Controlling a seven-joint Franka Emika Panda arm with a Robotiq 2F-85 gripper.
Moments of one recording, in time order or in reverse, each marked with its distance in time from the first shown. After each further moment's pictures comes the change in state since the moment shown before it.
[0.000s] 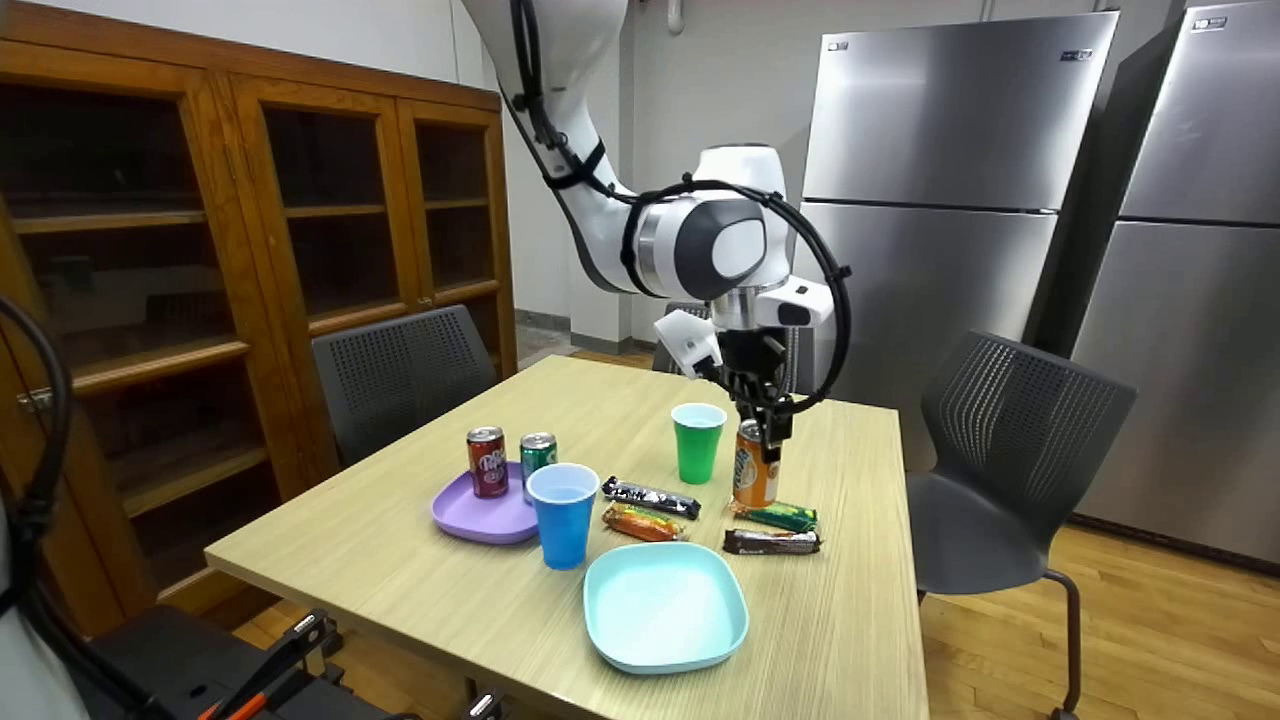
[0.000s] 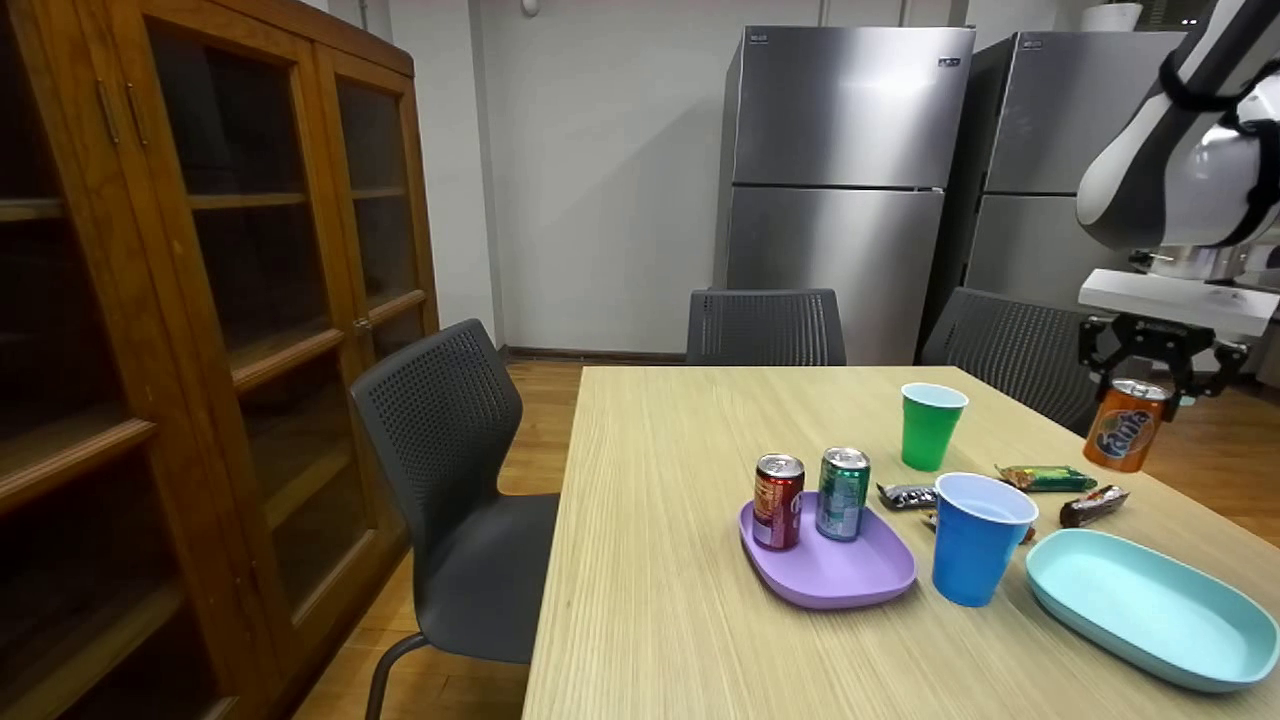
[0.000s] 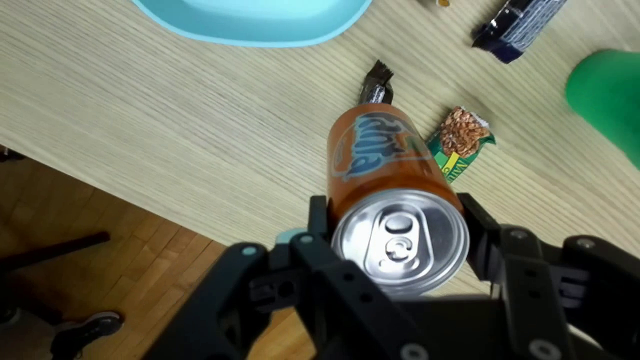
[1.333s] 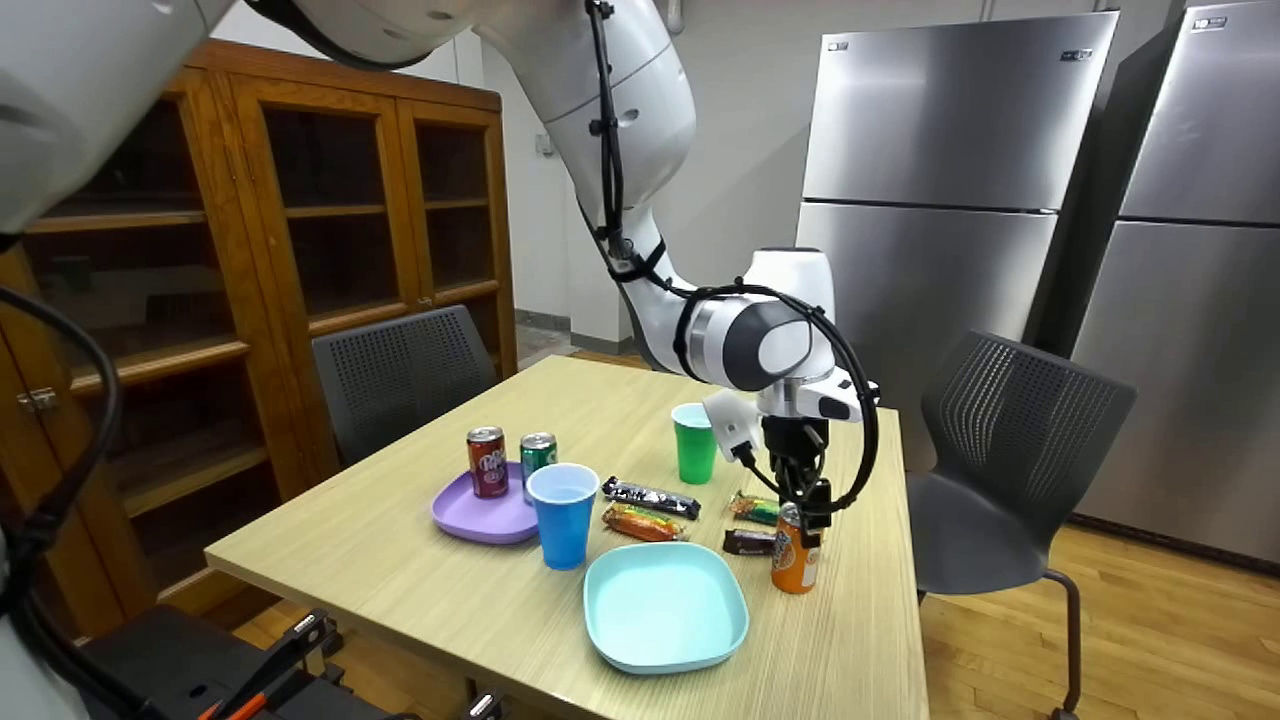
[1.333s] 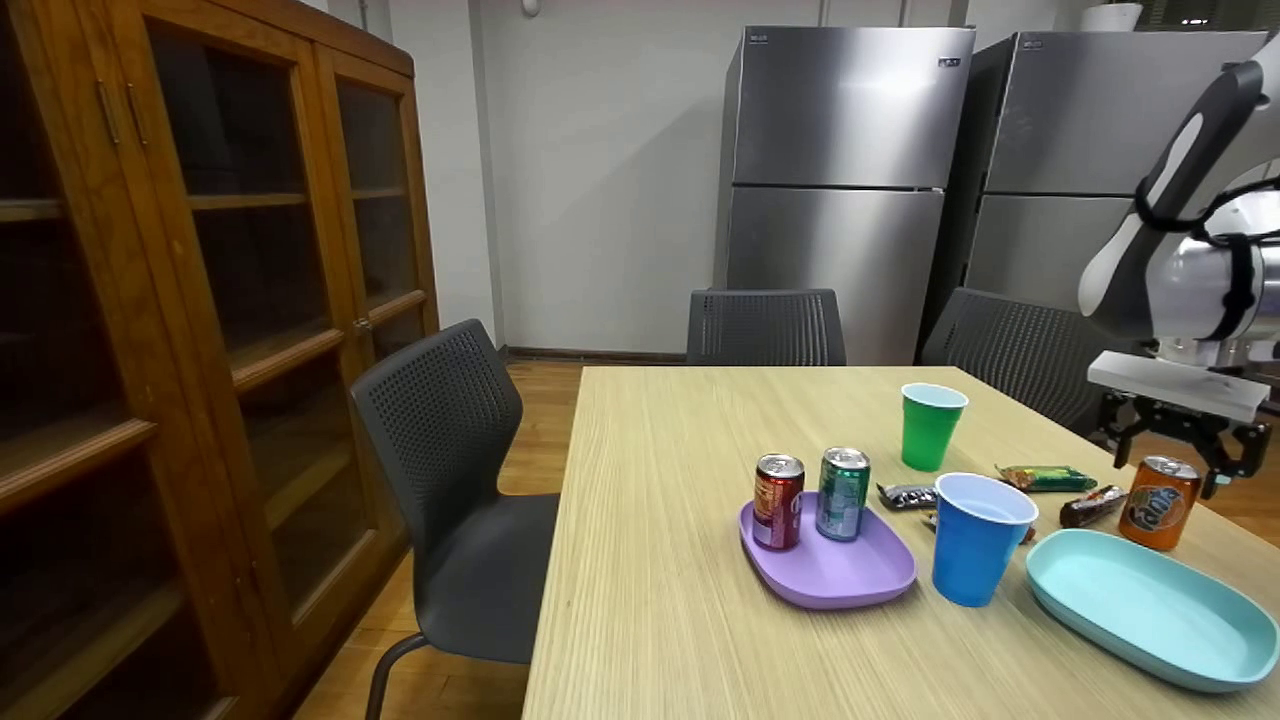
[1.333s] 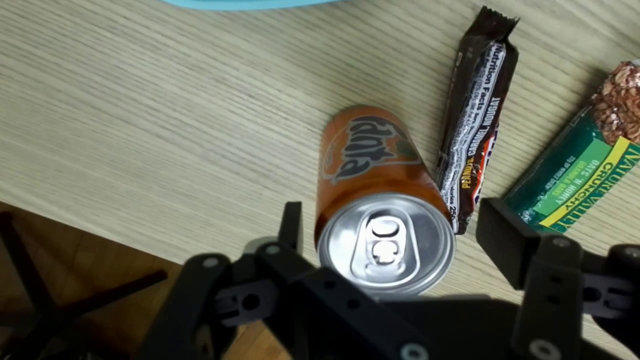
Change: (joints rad) arm -0.094 0.293 0.008 0.201 0.079 -0.004 0.043
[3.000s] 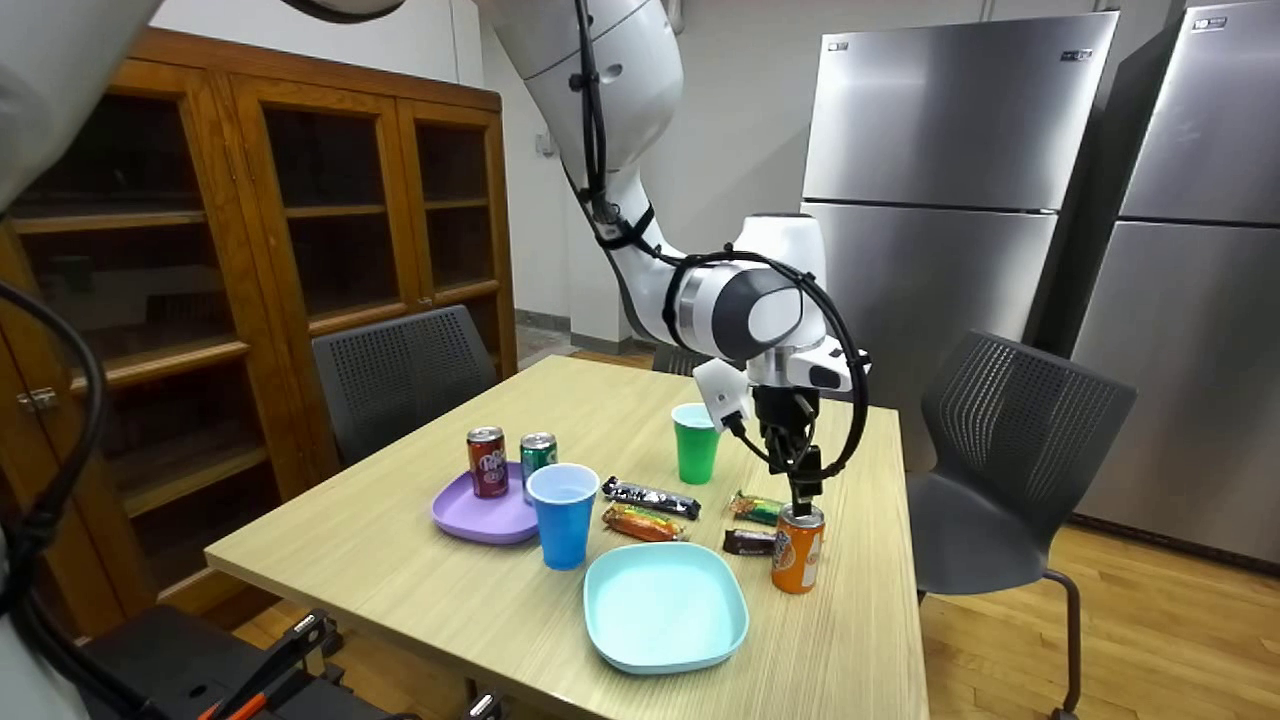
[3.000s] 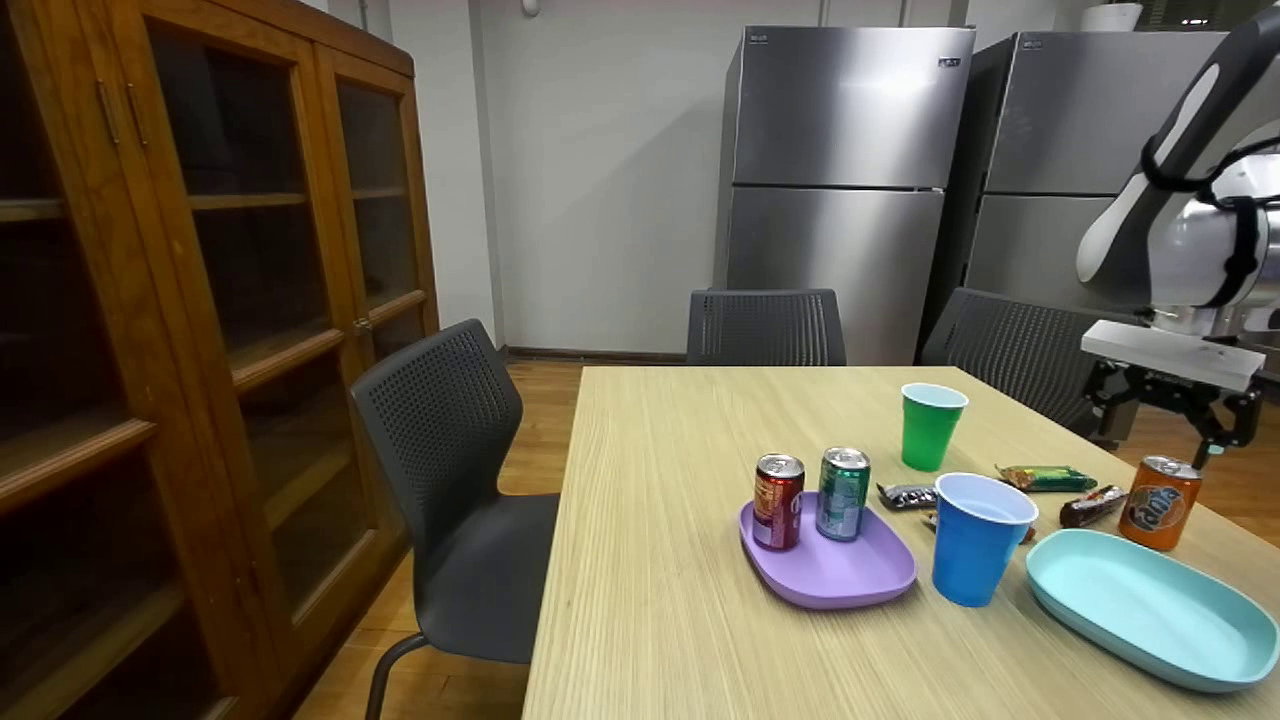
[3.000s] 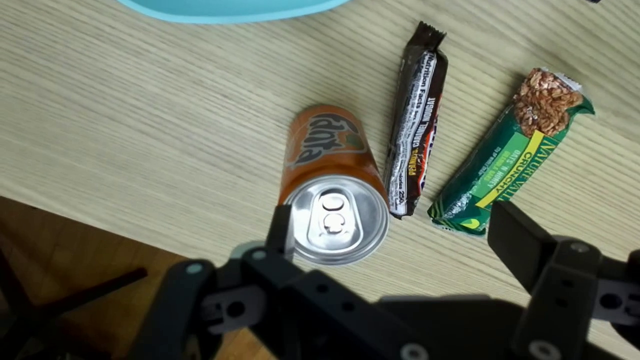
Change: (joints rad) arm 0.003 -0.089 0.022 -0.047 0.000 0.000 -0.004
